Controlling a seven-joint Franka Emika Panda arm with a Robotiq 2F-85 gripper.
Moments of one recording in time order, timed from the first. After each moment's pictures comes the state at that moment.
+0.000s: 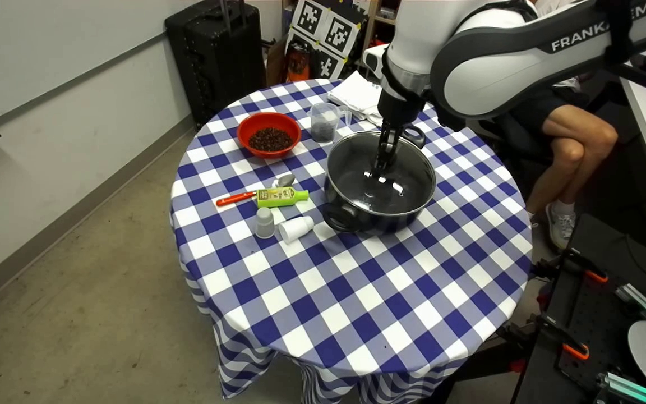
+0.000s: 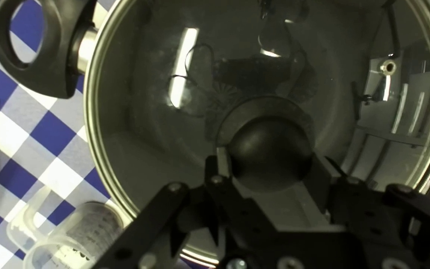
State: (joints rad) arm 0.03 0.47 0.09 -1.86 -0.16 2.35 -0.26
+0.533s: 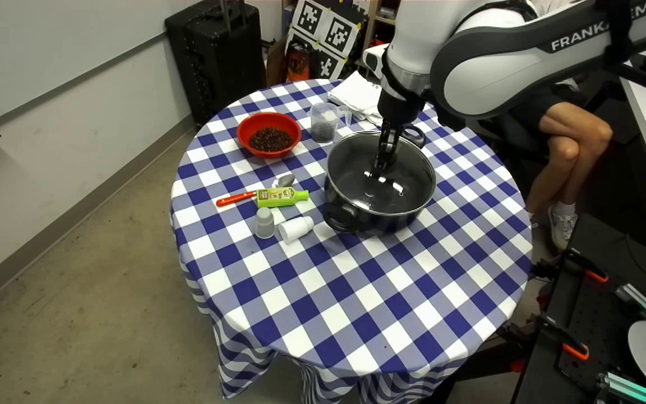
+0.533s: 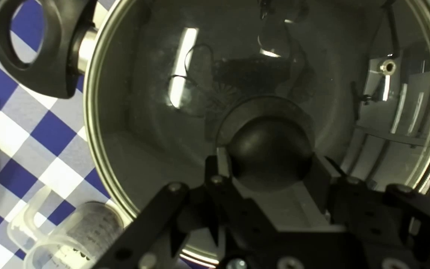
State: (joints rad) arm 0.03 0.47 0.09 -1.86 -0.16 2.35 -0.26
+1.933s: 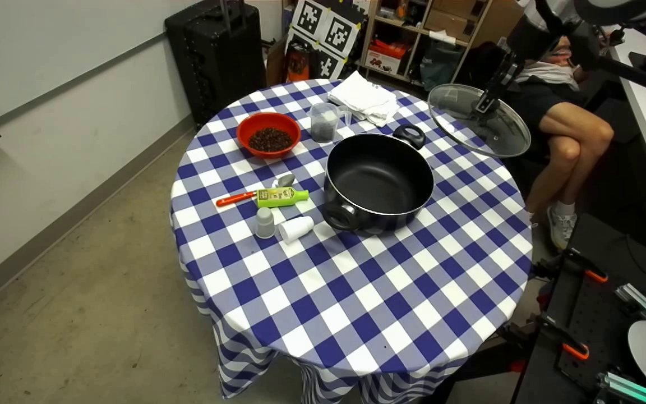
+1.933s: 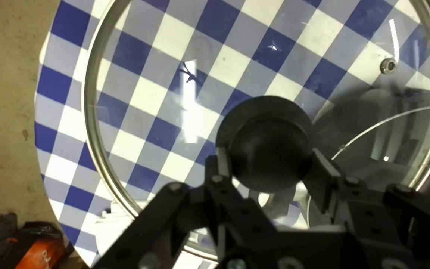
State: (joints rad) arm -0.20 0.10 -0.10 -2.20 0.05 2.40 -0.52
